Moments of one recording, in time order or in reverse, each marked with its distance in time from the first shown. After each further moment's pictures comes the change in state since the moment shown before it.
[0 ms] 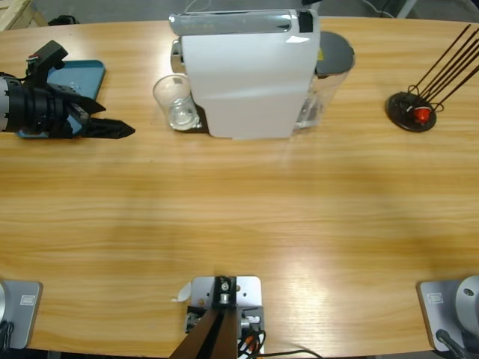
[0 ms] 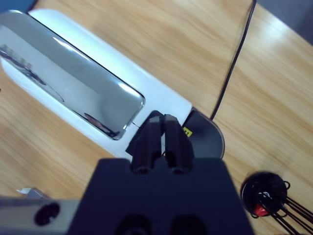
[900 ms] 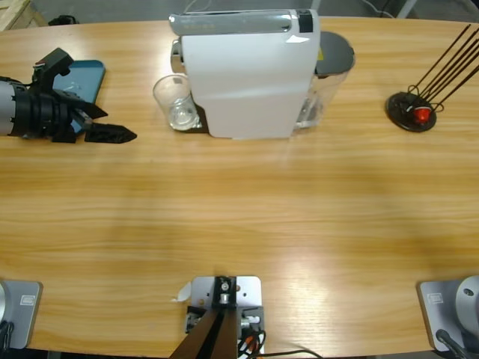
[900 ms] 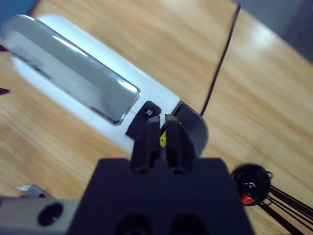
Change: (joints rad) arm 0 -0.007 0.015 0.009 0.000 0.003 0.000; arm 1 0.012 -0.078 -0.054 0.063 -0.044 -0.008
